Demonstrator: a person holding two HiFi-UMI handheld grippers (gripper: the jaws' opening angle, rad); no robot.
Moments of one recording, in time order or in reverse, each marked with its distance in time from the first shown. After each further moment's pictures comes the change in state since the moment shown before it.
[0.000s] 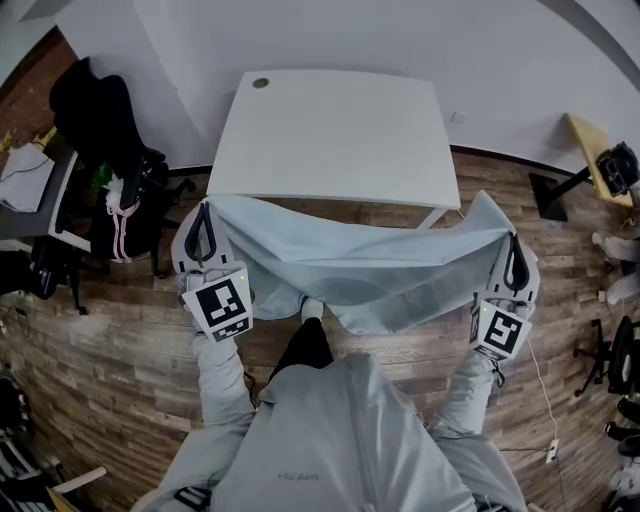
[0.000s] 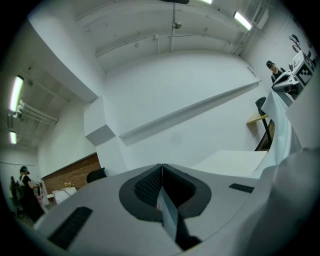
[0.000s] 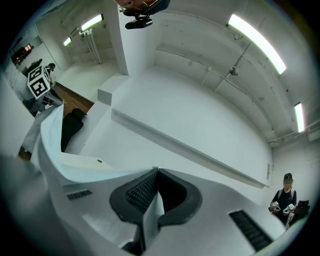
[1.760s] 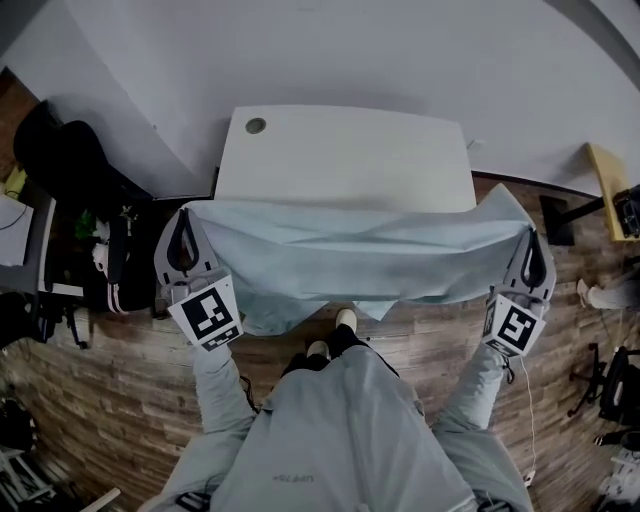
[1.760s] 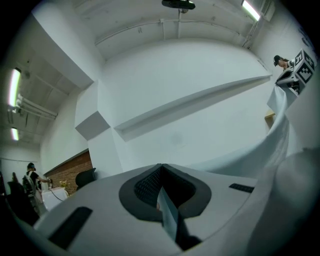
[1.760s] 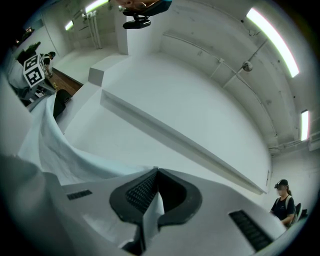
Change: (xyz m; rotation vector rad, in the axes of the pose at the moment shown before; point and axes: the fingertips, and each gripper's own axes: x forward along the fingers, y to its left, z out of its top) left arm 0.268 0.042 -0.017 -0.029 0.024 0.066; right arm 0.278 0.031 0.000 -0.065 0.020 -0.063
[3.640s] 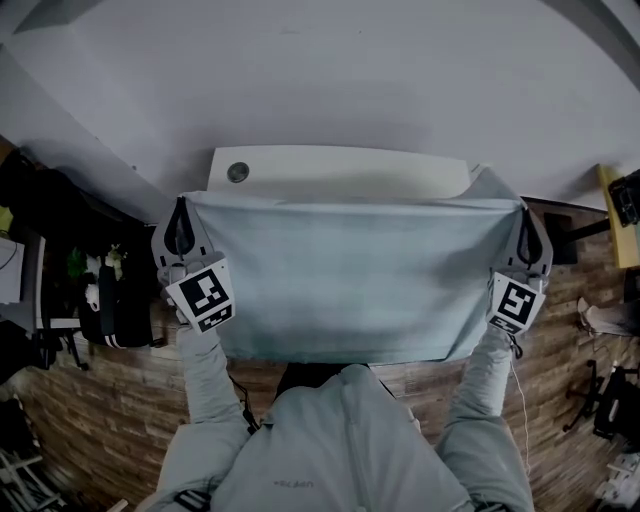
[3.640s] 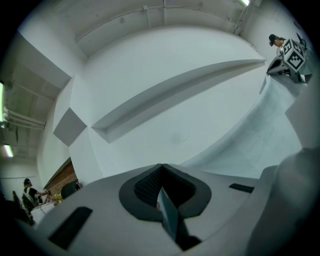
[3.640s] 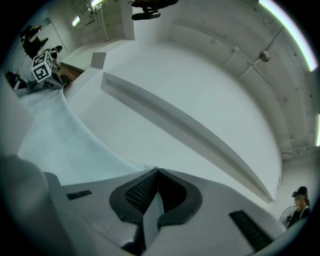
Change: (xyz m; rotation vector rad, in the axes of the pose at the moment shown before) left arm 0.196 -0.044 -0.002 0.116 0.026 -0.010; right arm 0.207 0.024 -0.037 -0.066 0.021 0.078
